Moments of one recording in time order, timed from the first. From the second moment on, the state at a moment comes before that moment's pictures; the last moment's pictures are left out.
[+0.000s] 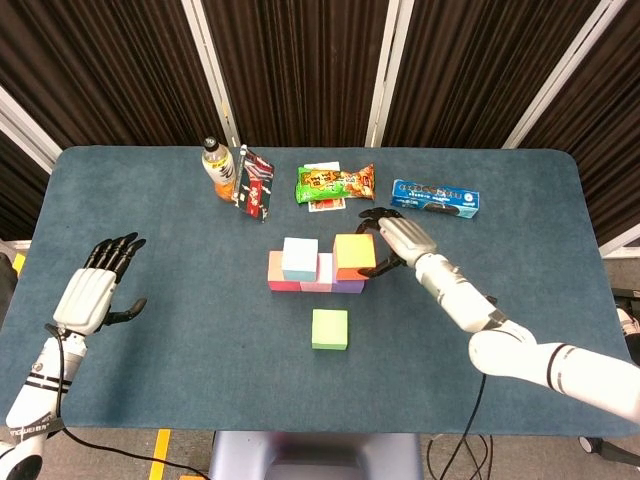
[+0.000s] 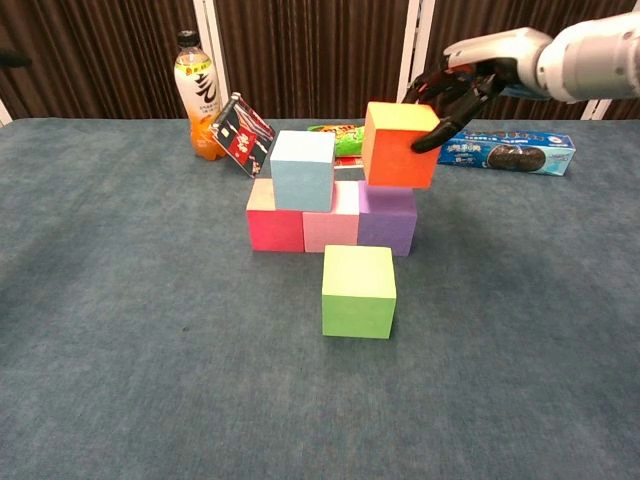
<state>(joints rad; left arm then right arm) -0.46 -1.14 -0.10 -1.62 1.37 1.24 -0.05 0.96 -1.27 0.29 -1.50 -0.80 0.56 0.01</state>
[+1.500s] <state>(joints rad) -0.43 -1.15 -0.10 -1.59 1.42 1.21 -0.17 1.07 -1.40 0.22 -1.40 -0.68 0.62 -0.07</state>
